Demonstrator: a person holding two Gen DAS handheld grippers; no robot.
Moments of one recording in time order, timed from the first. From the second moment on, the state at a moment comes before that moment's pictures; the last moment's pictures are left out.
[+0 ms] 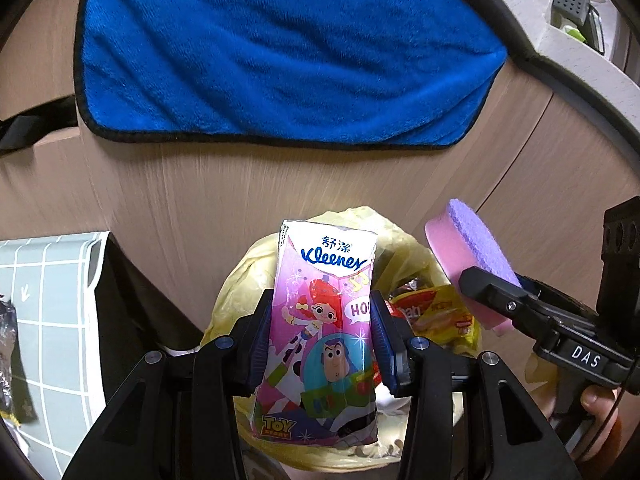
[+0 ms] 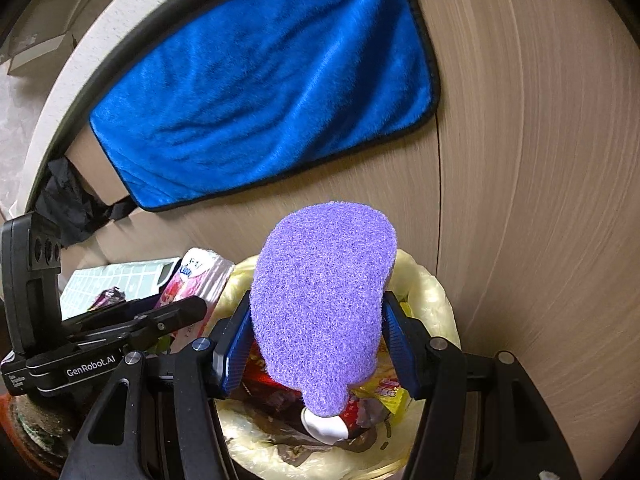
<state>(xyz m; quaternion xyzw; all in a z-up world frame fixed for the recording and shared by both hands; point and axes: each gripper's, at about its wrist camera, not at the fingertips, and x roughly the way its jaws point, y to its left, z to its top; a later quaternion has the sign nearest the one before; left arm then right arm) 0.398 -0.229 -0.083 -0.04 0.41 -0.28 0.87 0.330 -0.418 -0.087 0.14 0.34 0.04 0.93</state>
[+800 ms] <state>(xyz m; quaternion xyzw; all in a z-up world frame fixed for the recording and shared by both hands) 0.402 -0.199 -0.064 -0.10 0.39 -0.27 0.87 0.327 -0.428 -0.103 0.18 0.33 0.05 0.93</state>
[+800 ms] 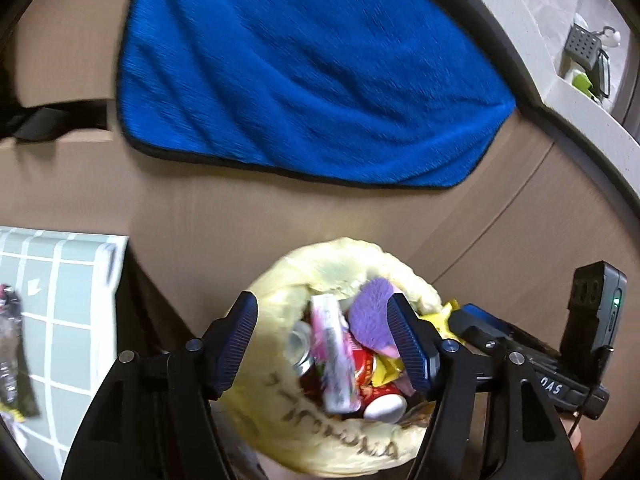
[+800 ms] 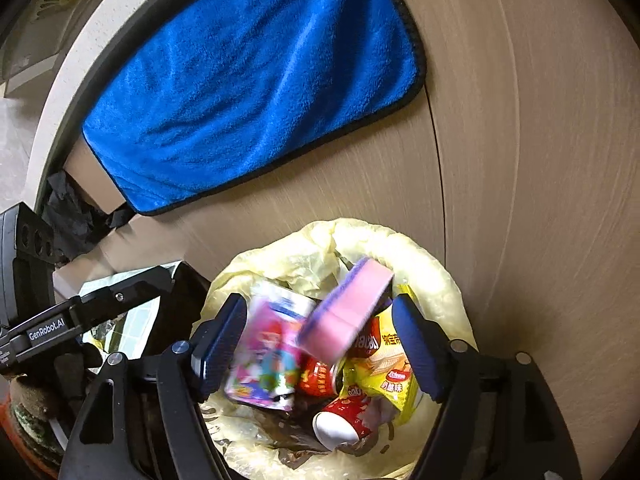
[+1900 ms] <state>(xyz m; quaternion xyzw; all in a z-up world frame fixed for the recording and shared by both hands) 0.289 0.064 -0.065 -0.13 0.39 -0.06 0.91 0.270 -0.282 -0.049 0.08 0.28 0.13 0.95</state>
